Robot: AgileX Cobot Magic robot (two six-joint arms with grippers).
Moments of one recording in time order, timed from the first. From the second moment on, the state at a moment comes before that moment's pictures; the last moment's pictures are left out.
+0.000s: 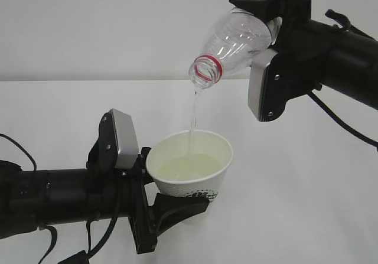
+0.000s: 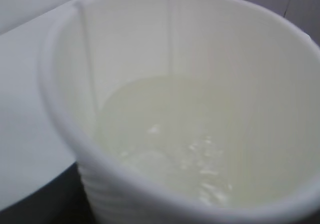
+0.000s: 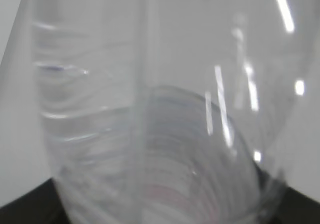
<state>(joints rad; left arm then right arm) -0.59 1.87 -0.55 0.78 -1.06 -0.29 0.35 1.54 -0.75 -0.47 -0.77 -1.32</state>
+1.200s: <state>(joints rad) -0.59 1.87 -0.55 0.78 -1.06 -0.29 0.35 1.54 -0.75 -0.47 -0.77 -1.32</state>
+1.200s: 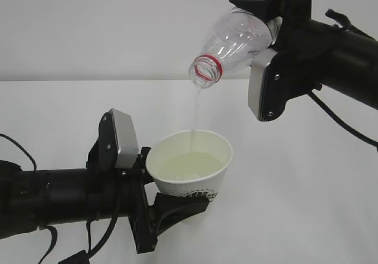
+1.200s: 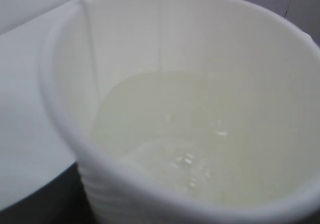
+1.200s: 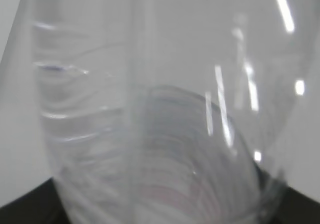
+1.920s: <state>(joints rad) -0.59 1.87 -0.55 0.78 -1.06 -0.29 0.35 1.54 -0.75 -0.47 -0.78 -1.32</state>
